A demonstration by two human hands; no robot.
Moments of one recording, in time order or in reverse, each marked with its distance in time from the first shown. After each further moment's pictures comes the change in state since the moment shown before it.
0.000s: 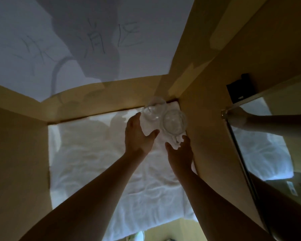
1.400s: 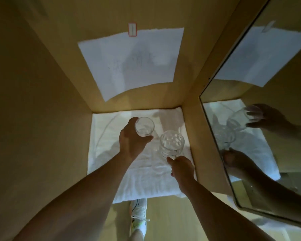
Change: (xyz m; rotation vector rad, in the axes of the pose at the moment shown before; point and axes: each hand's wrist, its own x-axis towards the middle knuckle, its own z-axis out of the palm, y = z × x) left_hand -0.164 0.021 -0.105 -0.007 0.242 0.090; right_hand -0.160 0.037 -0.083 0.037 -0.228 -0.031
